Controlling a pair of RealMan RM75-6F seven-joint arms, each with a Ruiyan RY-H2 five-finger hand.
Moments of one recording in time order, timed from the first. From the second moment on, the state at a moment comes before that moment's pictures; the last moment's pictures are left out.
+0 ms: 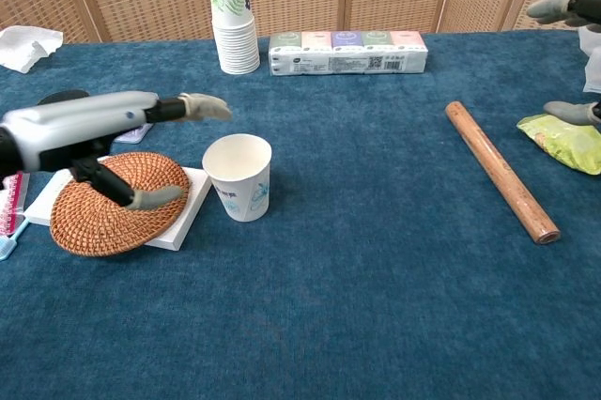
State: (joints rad) left arm -0.58 -1.42 -0.10 -1.69 1.44 0.88 0.07; right arm 0.49 -1.33 0.06 -1.87 -1.13 1.40 -0.27
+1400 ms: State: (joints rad) left arm -0.67 -1.63 -0.10 -1.46 1.41 0.97 0.08; right arm 0.39 -1.29 0.11 -1.90 -1.16 1.31 -0.25
